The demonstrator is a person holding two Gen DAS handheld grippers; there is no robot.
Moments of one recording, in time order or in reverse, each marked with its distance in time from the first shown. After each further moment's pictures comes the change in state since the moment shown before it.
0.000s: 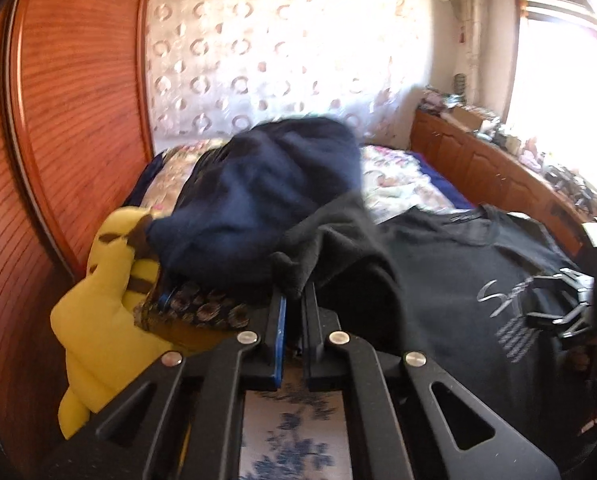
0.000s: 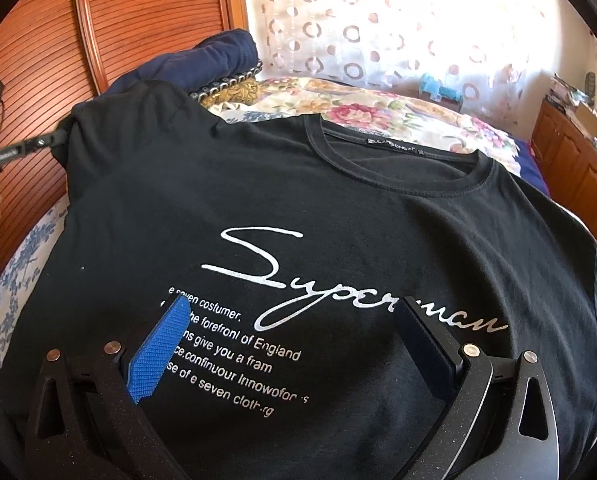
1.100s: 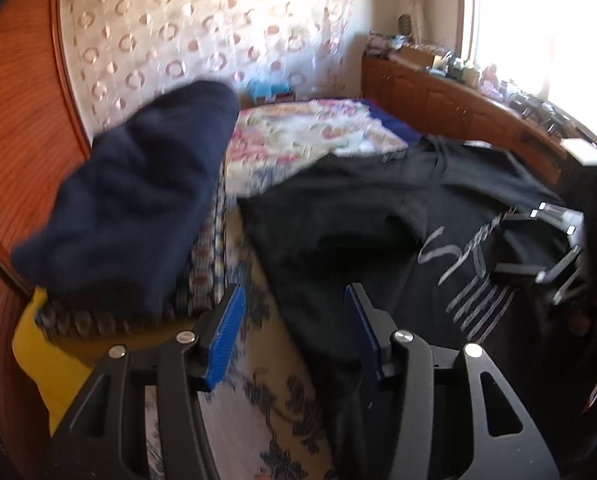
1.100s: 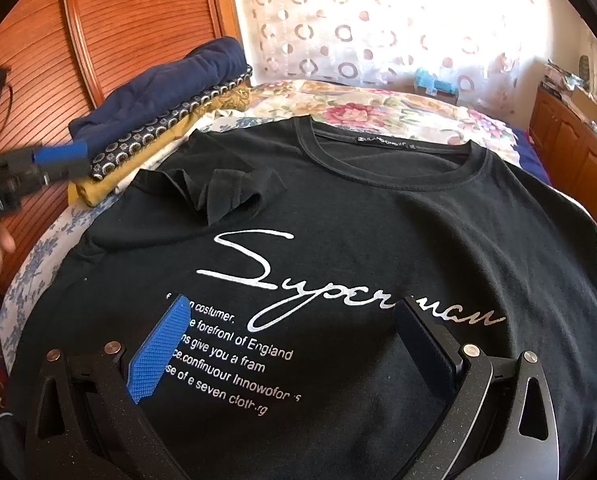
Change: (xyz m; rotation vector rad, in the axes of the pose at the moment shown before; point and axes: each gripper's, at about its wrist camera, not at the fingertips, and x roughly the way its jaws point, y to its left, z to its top) left arm 0.053 -0.098 -0.016 0.182 0.178 -0.053; right arm 0.000 -0.008 -0.002 0.052 -0.014 0.013
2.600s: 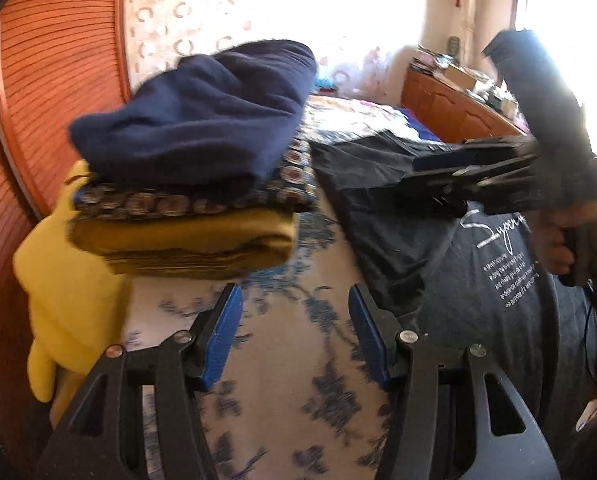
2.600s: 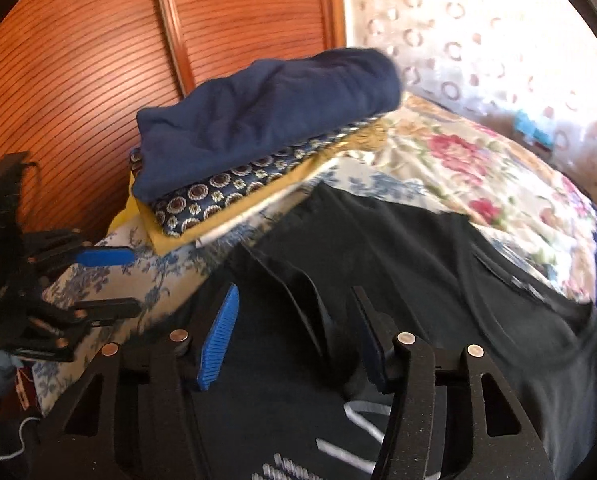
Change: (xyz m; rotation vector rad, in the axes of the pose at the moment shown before) left arm -0.031 0.050 -0.054 -0.194 -0.023 0.047; right arm 0.080 0.096 0.107 -0.283 0.082 0.245
